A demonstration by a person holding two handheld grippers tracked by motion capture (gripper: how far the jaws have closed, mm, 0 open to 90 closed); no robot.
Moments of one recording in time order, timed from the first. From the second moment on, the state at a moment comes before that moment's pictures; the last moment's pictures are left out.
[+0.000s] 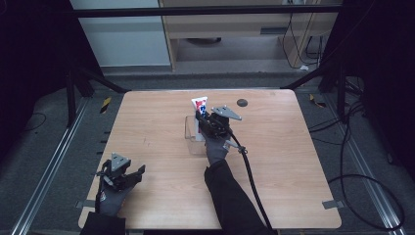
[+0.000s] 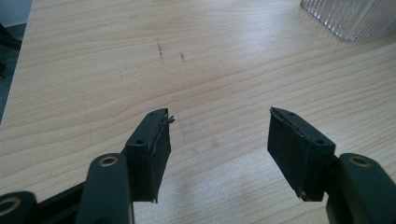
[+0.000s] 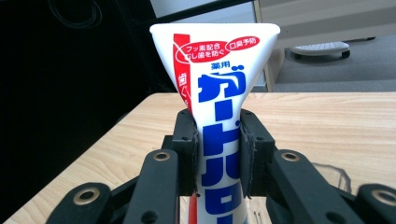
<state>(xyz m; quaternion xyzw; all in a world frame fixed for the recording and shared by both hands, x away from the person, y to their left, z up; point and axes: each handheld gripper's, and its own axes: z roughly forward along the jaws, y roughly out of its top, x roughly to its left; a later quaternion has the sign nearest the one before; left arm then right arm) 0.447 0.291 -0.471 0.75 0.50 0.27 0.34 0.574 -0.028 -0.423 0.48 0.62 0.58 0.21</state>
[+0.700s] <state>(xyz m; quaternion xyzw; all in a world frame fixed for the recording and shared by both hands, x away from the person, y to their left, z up) 0.447 0.290 -0.471 0.75 0.50 0.27 0.35 0.567 -0.022 -0.436 0.47 0.67 0.53 0.23</state>
